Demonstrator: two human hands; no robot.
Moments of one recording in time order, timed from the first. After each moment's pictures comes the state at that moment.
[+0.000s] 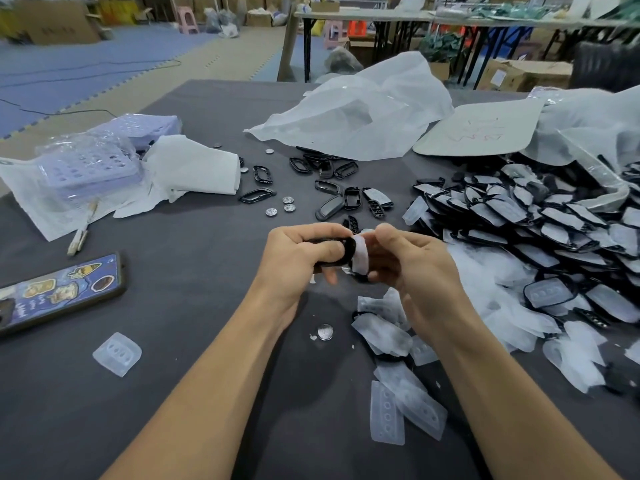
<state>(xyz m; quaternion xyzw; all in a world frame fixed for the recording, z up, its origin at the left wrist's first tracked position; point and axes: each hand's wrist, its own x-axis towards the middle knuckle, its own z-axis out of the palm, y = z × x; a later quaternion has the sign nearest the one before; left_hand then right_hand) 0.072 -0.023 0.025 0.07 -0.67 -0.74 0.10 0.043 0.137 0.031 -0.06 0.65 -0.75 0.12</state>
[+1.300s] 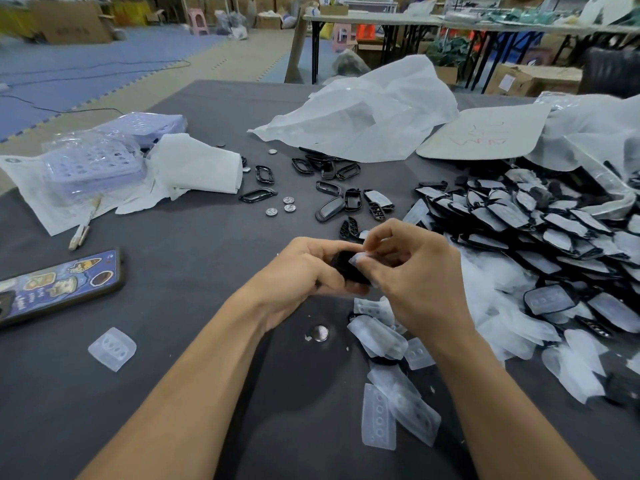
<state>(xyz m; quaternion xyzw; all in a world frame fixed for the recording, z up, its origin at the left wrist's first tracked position) 0.072 -0.029 0.016 -0.03 -0.64 -0.76 -0.12 0.050 0.145 0.033 -0.20 0.82 -0.53 -0.09</state>
